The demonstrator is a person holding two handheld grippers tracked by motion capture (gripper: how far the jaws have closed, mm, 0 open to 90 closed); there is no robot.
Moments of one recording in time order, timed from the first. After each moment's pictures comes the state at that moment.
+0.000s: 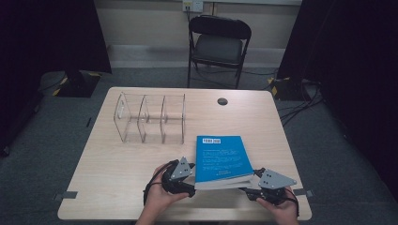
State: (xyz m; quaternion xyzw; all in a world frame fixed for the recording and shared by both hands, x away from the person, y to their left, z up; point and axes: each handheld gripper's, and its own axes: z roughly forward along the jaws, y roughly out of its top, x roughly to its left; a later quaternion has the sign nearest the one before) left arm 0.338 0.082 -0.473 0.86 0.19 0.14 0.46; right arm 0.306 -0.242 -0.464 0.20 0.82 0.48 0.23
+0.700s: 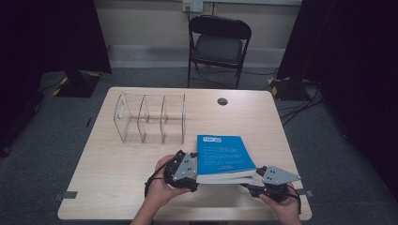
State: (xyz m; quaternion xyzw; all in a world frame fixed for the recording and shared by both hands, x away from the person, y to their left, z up) left arm 0.346 0.073 -0.451 0.85 0.10 0.23 0.47; right arm 0.312 -0.249 -0.456 0.21 0.82 0.50 0.21
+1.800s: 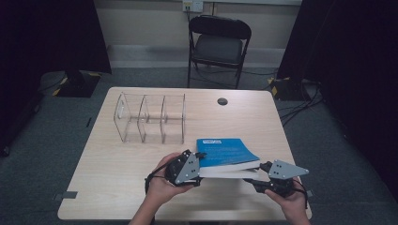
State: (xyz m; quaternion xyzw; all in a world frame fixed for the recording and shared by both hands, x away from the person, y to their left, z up) left arm 0.337 0.067 -0.417 0.84 0.06 0.25 0.48; right arm 0.316 -0.256 -0.432 0.20 0.81 0.51 0.20
